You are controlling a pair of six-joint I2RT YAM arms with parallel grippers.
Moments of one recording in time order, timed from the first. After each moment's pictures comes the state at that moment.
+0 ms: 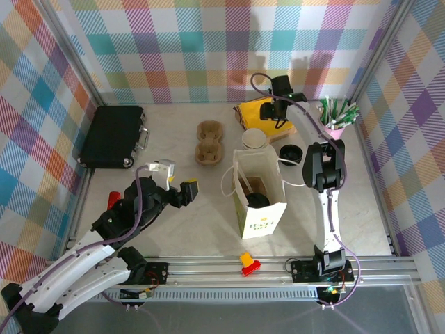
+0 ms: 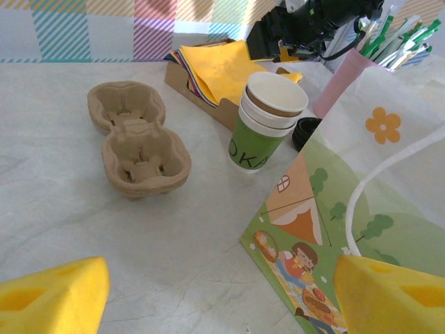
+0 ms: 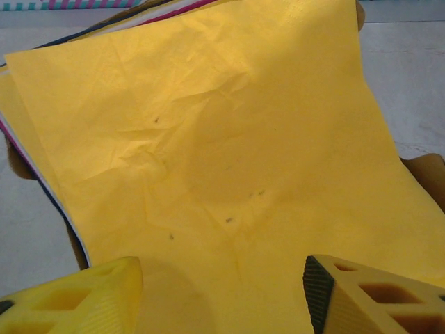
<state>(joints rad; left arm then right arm) -0.73 0.67 0.66 -0.34 -0.17 -0.34 0.24 2.35 2.22 -0.80 0.06 0.17</state>
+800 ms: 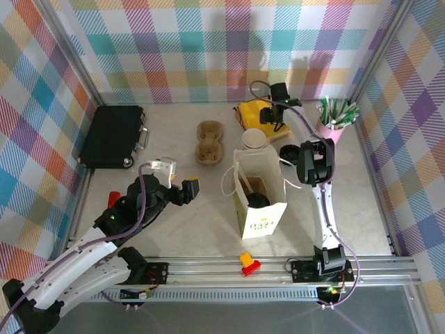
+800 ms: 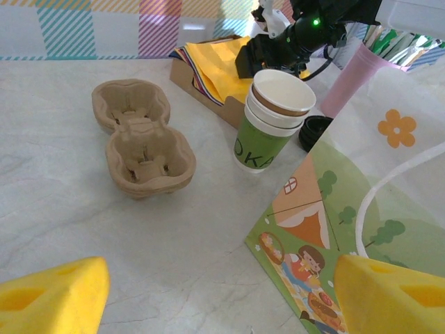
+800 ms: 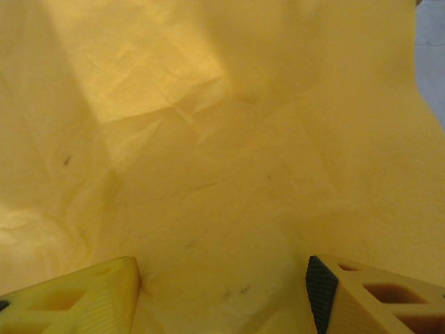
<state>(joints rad) -0.73 0.71 0.68 -0.34 -0.19 -0.34 0.21 2.58 2.38 -0.76 0.06 0.15</state>
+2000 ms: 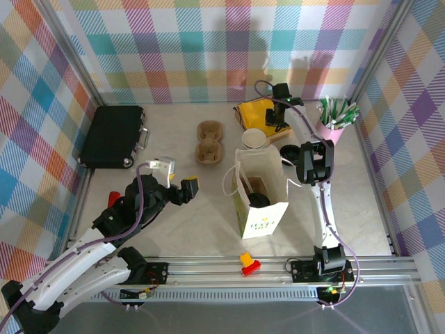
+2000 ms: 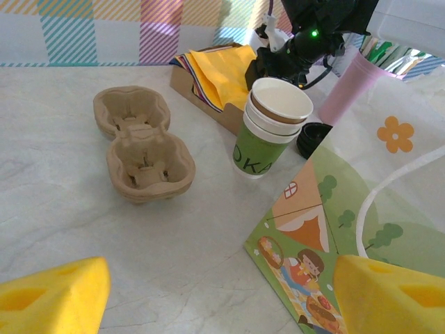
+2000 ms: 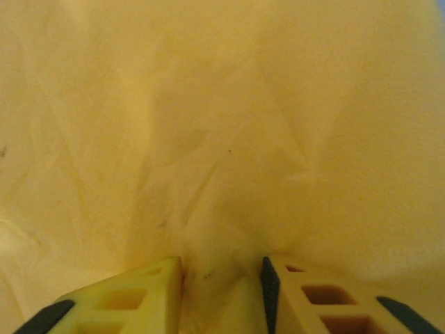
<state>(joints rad) -0.73 0.69 0.69 -0.34 -0.19 -0.34 0.20 2.63 2.48 -0.90 0.04 0.24</state>
